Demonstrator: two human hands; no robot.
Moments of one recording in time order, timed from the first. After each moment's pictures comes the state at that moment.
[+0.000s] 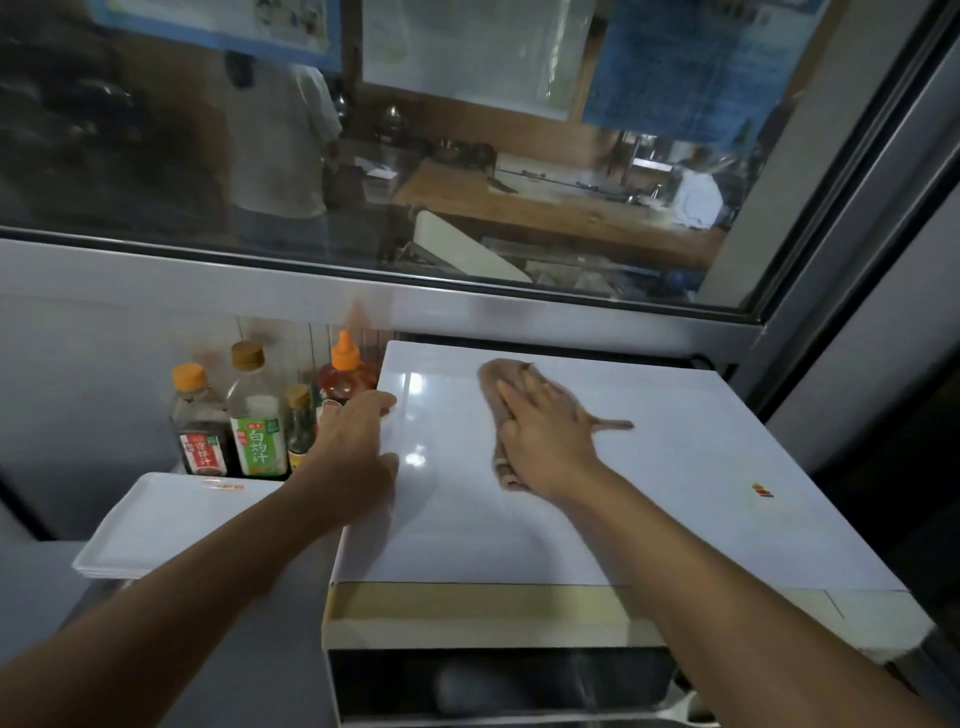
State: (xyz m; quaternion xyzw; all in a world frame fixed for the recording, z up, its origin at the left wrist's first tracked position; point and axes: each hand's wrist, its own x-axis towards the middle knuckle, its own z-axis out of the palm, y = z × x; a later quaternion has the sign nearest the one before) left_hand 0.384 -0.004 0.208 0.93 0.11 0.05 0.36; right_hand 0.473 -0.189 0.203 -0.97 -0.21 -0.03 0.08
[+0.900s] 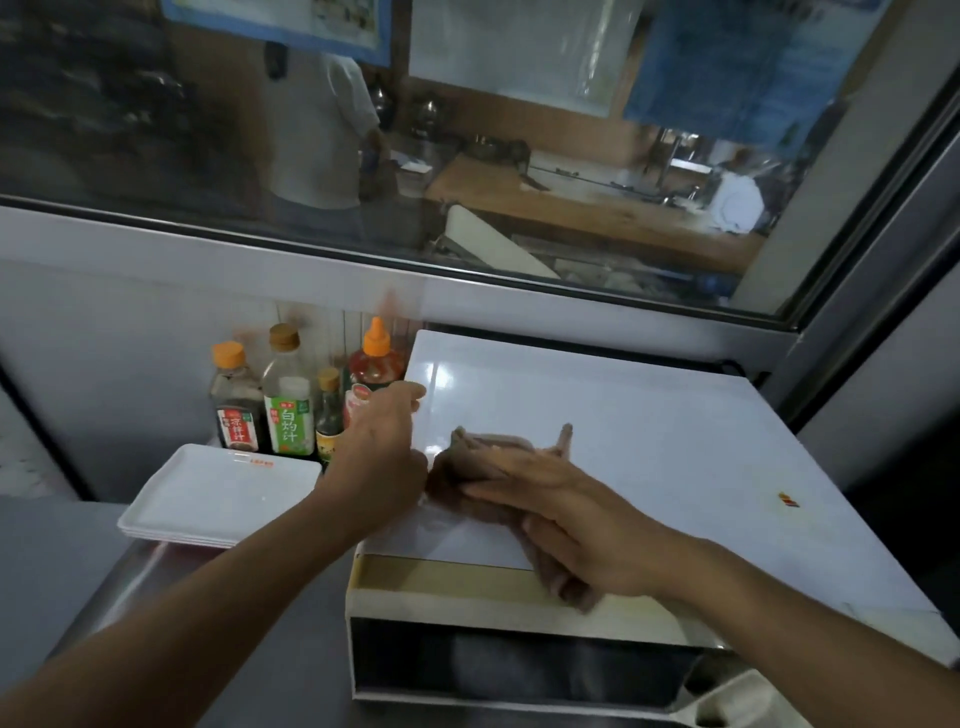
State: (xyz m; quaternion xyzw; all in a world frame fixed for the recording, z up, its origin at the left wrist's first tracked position) left_hand 0.359 -0.015 0.211 0.91 0.07 0.12 0.40; right_hand 0.405 -0.224 0.212 -0.79 -0.57 0.02 0.23
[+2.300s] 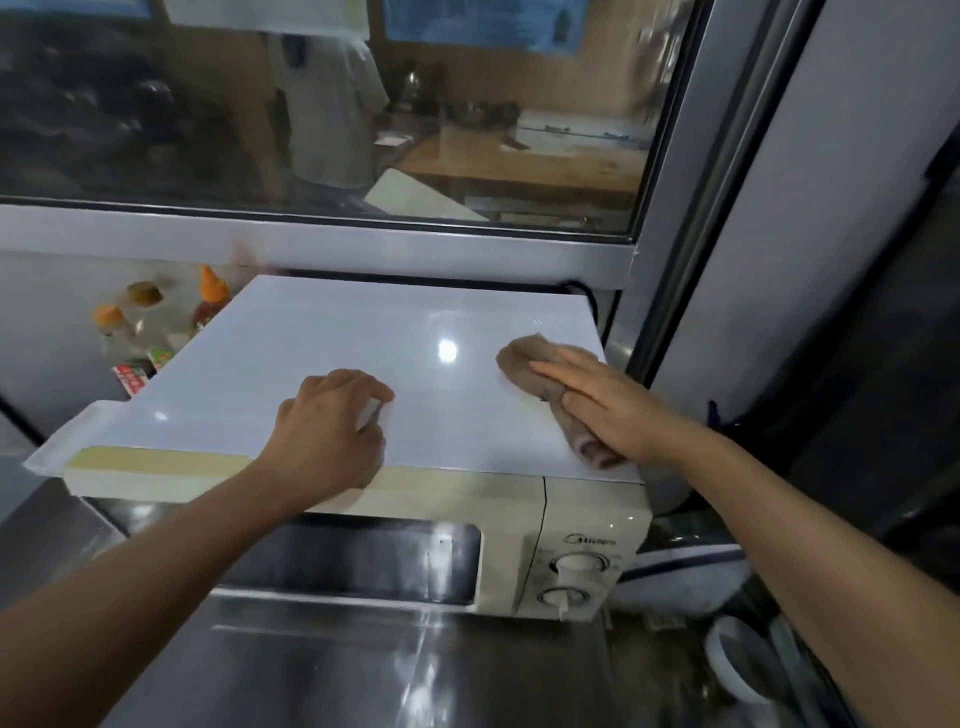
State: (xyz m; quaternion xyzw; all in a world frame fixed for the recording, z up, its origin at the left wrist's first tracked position) left_hand 0.354 -0.218 0.211 0.97 0.10 0.10 0.21; right_hand 0.483 -0.479 0.214 -0.89 -0.40 0.03 0.21
